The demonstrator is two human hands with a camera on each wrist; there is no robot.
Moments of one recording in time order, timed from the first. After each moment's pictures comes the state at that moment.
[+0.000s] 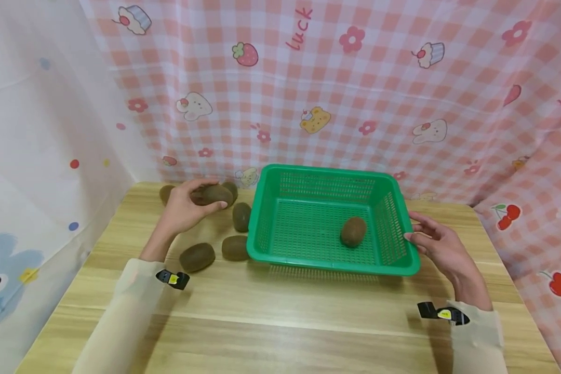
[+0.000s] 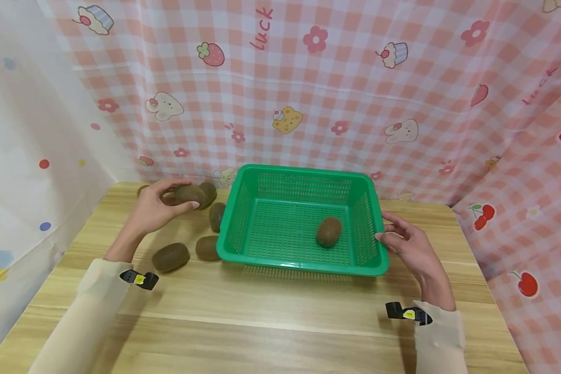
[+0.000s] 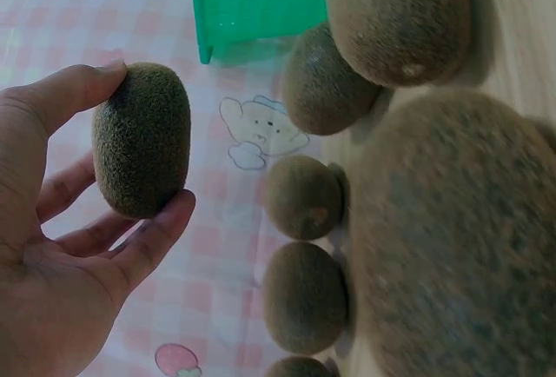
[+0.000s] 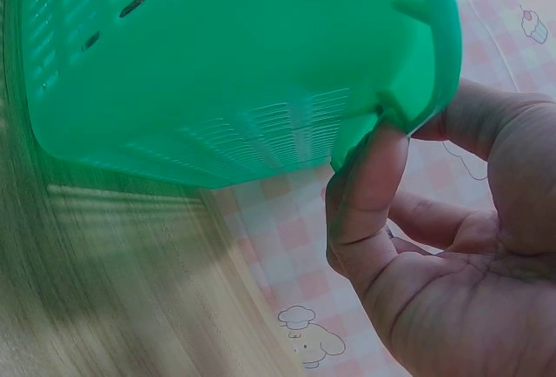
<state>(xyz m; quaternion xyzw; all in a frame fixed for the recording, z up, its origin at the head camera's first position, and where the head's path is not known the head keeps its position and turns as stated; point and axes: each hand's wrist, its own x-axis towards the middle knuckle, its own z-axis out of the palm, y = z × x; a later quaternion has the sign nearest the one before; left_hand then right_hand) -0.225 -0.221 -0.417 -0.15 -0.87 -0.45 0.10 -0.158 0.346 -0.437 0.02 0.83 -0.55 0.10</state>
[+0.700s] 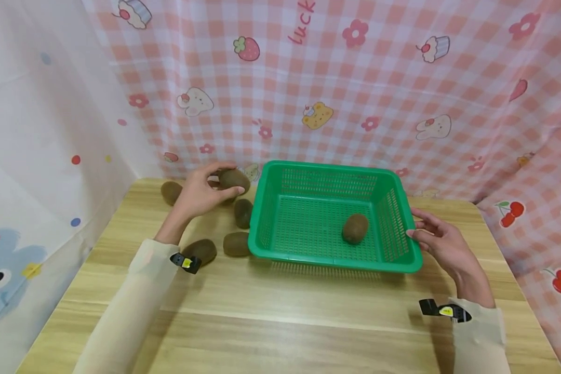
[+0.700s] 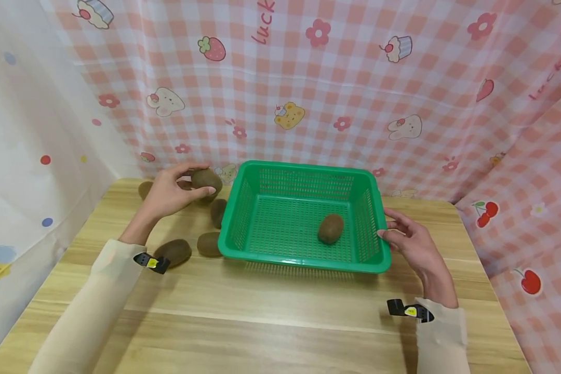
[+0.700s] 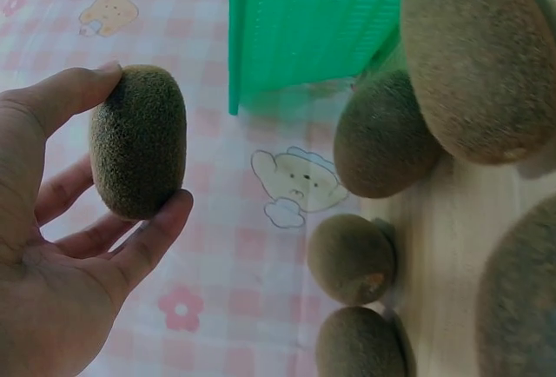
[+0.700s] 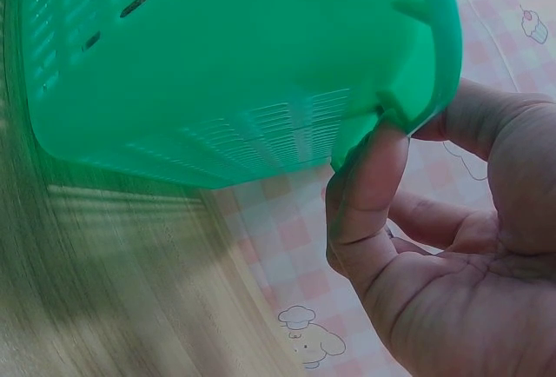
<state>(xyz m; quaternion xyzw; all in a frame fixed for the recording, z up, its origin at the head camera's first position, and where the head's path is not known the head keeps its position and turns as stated) -0.239 -0.192 -0.391 -0.16 -0.87 -0.46 0.07 -0.159 0.343 -0.435 0.03 0.82 -0.56 0.10</state>
